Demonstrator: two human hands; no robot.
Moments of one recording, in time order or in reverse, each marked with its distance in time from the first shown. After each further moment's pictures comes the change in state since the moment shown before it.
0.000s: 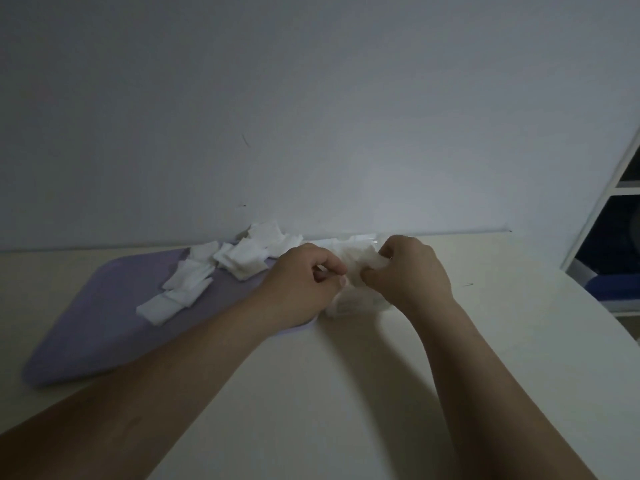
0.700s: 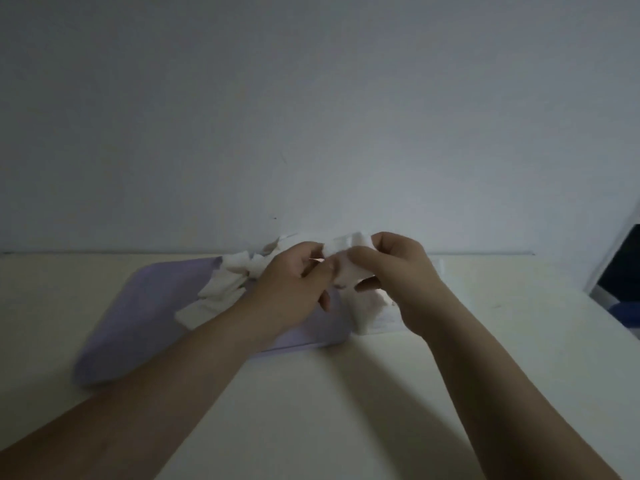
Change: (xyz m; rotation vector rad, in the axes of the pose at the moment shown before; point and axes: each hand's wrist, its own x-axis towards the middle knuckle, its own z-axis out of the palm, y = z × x) left_hand -0.025 0.002 -0.064 -0.379 0.031 -0.105; right_hand -0.022 -0.067 0.000 0.865 -0.245 -0.117
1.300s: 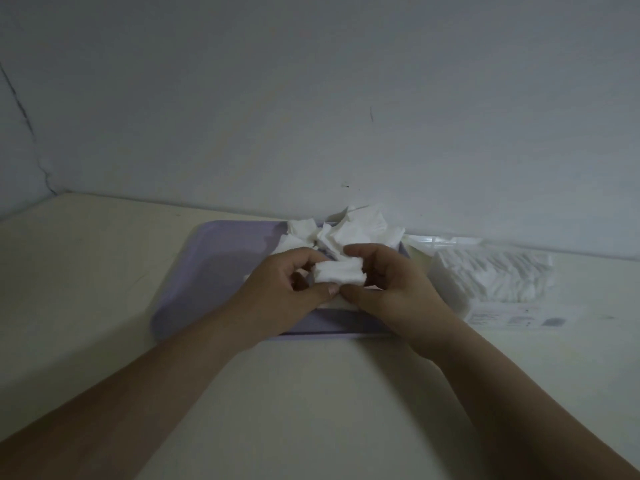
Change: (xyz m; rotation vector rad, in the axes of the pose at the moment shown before) left_hand -0.027 -0.087 -0.109 0.116 0.029 0.046; right_hand 0.007 0.062 0.113 -0.065 -0.283 -0.060
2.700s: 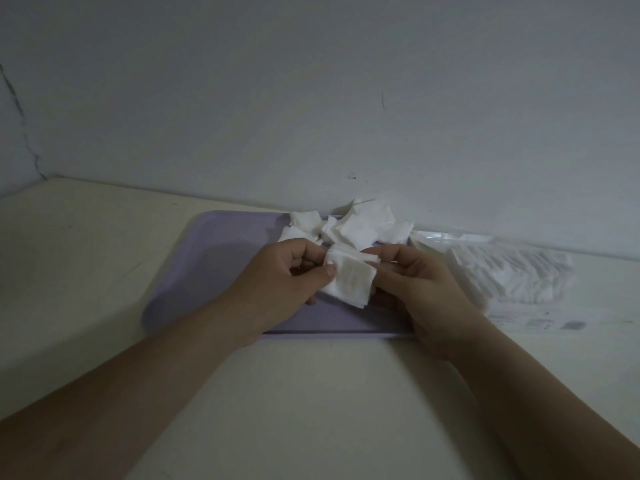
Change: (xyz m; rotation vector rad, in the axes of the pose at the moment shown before) left_hand 0.005 -0.002 -0.001 -0.156 0.060 -0.189; right_hand 0.007 0.009 -0.007 0.412 0.044 0.157
